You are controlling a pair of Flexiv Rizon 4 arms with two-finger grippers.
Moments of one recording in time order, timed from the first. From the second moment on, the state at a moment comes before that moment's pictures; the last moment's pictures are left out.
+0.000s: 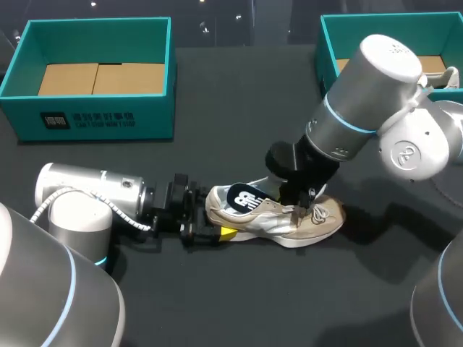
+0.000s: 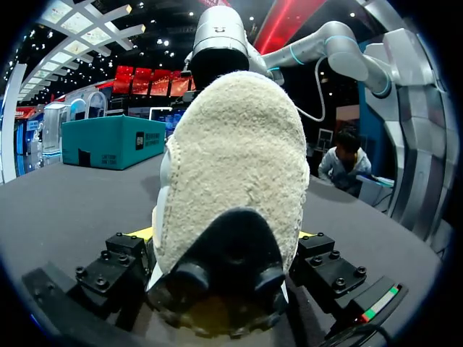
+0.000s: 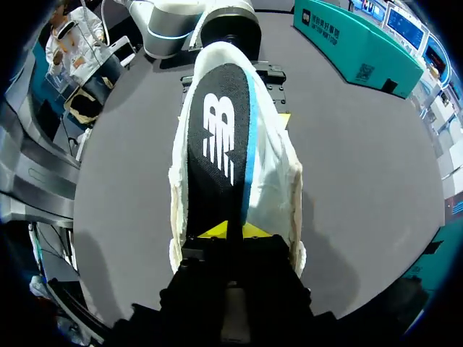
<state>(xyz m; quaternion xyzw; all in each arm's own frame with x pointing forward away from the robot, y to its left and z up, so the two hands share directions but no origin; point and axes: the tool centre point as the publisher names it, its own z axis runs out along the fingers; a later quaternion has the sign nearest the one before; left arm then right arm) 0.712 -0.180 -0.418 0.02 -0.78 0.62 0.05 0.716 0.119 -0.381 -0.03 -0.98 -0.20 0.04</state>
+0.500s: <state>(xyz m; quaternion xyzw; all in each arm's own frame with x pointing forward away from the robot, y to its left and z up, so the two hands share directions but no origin) 0.712 -0.180 -0.418 0.02 -0.78 0.62 0.05 0.714 0.140 -0.334 0.08 -0.95 -0.29 0.01</state>
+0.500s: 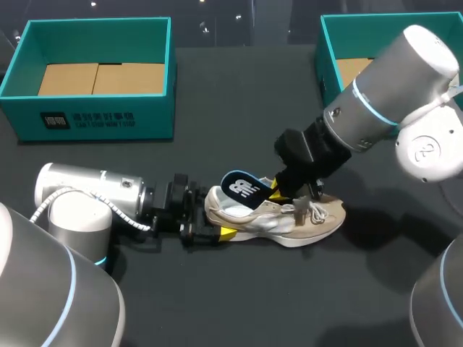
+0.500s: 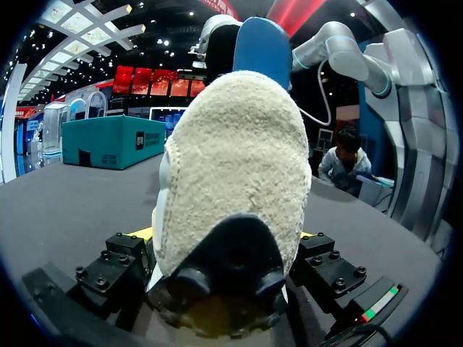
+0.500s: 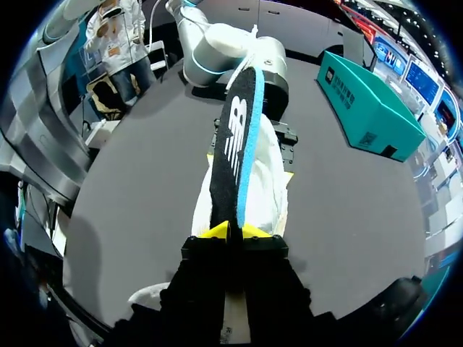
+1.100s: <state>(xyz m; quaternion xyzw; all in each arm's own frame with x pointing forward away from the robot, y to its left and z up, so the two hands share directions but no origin) 0.712 -0.179 -0.418 0.02 -0.78 0.62 0.05 0.715 0.191 -0.323 0.09 -0.96 -0.27 0.08</state>
